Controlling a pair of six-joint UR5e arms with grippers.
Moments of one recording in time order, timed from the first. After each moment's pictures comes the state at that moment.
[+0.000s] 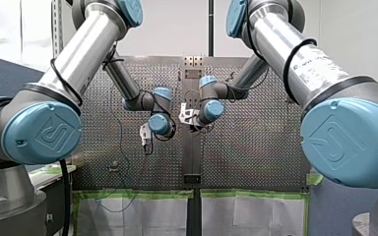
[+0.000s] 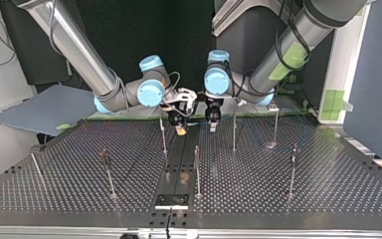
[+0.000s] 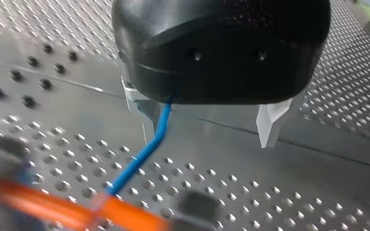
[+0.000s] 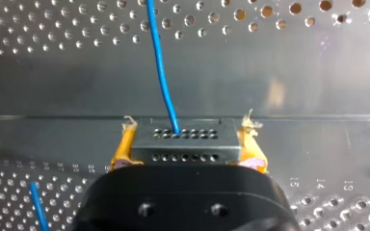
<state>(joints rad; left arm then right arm) -0.36 -2.17 -1.69 -2.61 -1.85 -1.78 2.26 -0.80 1.22 -0.14 1.55 1.73</state>
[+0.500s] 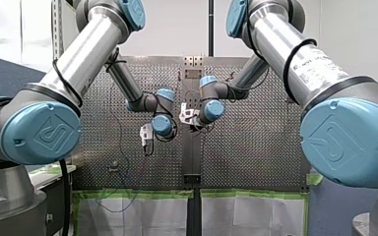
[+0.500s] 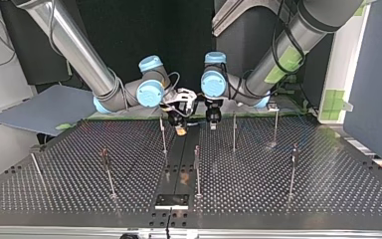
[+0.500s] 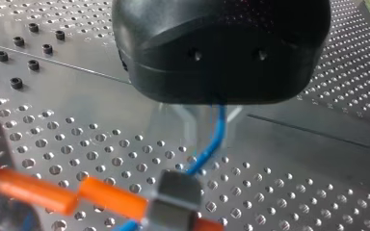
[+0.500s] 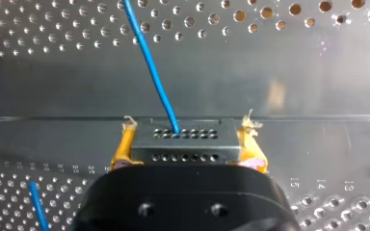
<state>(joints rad) -0.37 -2.19 -1.66 -2.63 -1.91 -1.77 2.25 -0.80 1.22 -0.14 1.54 1.73</state>
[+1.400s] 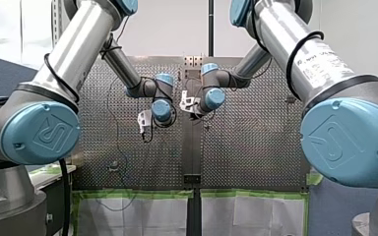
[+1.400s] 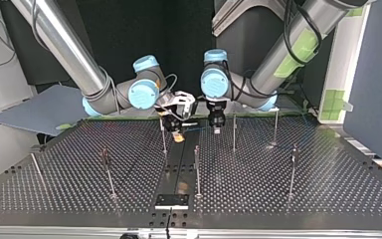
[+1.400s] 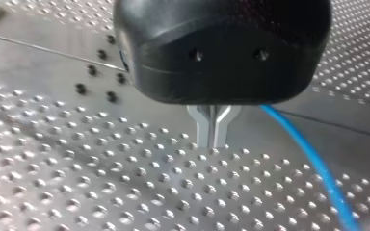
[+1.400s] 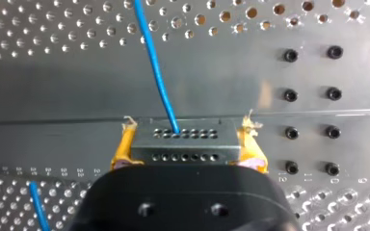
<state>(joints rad) -0.38 -2.07 -1.66 -2.72 -1.98 -1.80 2.25 -0.88 1.21 -0.11 1.54 1.73</state>
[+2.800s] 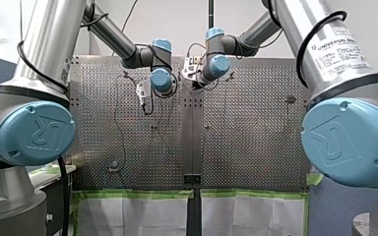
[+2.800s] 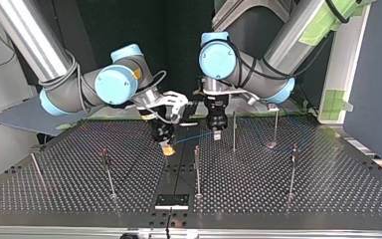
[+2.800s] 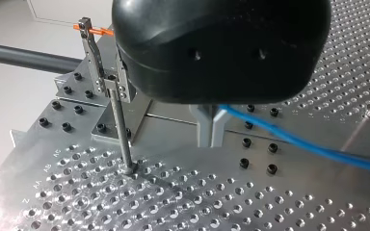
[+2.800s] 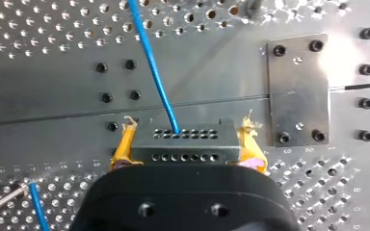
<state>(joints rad) -0.44 -1.82 -1.69 -2.78 -2.04 -1.78 2.25 -1.09 1.22 -0.03 1.53 1.74</state>
